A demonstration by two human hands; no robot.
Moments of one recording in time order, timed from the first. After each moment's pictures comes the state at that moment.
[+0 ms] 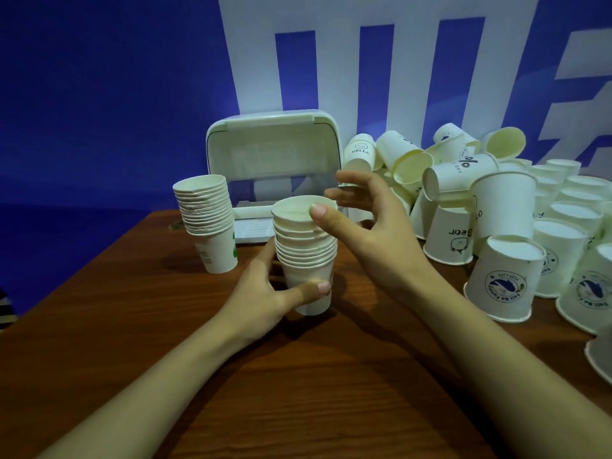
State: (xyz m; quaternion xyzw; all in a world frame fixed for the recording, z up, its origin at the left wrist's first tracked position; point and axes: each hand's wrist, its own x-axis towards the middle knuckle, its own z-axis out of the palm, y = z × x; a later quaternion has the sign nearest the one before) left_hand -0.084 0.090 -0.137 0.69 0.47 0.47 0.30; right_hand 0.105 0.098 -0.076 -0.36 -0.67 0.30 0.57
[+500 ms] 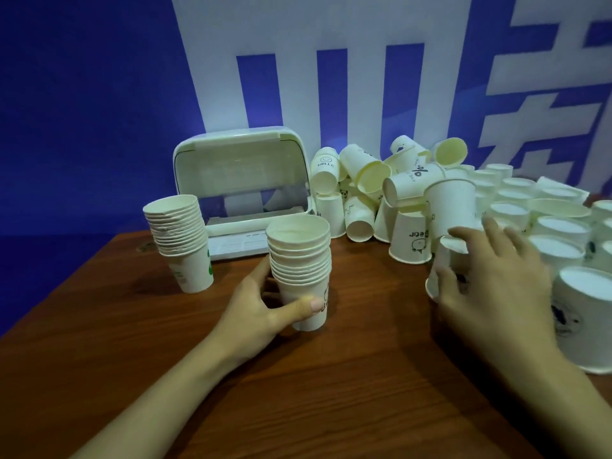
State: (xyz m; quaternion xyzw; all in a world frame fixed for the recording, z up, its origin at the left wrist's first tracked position) left_hand -0.070 0.084 -0.134 0.72 0.43 0.44 0.33; right_hand 0.215 0.037 -0.115 -0.71 -0.57 -0.14 0.39
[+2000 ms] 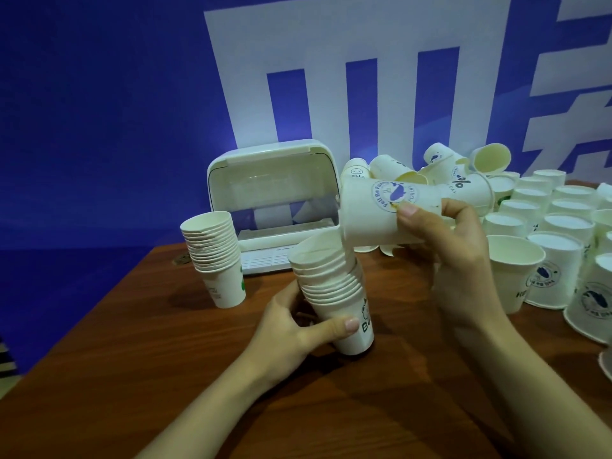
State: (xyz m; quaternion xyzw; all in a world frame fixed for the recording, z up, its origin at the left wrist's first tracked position) left_hand -0.071 0.084 -0.131 0.68 0.38 0.49 0.39; right_hand 0.128 0.067 -0.057 -0.33 -0.46 0.38 0.73
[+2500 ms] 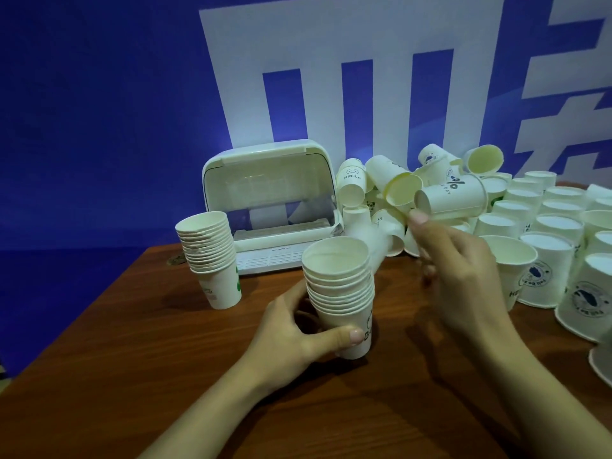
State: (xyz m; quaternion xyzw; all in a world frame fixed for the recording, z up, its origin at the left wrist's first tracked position) left_hand -0.069 0.079 -0.129 0.72 0.40 0.46 0.35; right_hand 0.145 0.068 -0.073 -0.43 -0.55 0.25 0.66
